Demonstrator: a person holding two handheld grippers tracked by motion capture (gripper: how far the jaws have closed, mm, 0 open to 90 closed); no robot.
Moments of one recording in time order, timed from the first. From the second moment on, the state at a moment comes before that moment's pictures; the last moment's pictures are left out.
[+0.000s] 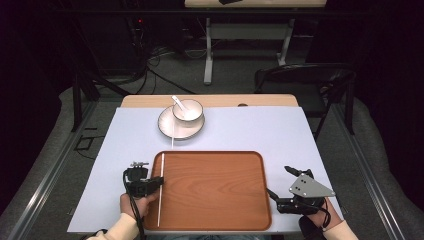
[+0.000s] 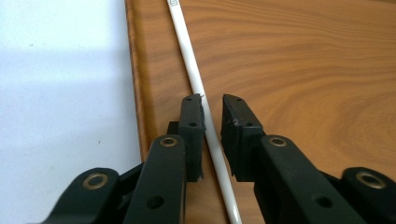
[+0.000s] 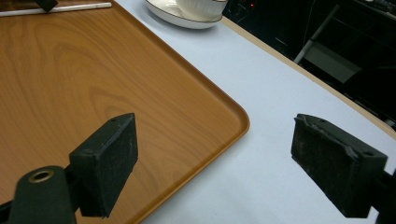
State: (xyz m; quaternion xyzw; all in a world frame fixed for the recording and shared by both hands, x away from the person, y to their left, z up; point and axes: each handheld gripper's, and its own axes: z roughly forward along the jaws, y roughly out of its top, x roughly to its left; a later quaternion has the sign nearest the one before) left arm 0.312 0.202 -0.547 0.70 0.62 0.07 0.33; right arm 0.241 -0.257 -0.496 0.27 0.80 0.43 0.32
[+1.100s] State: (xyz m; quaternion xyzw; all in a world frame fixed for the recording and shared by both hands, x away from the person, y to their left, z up) left arm 0.388 0.208 -0.489 0.76 0.53 0.14 0.35; right arm 0.239 -0.263 -0.495 0.27 0.78 0.45 0.33
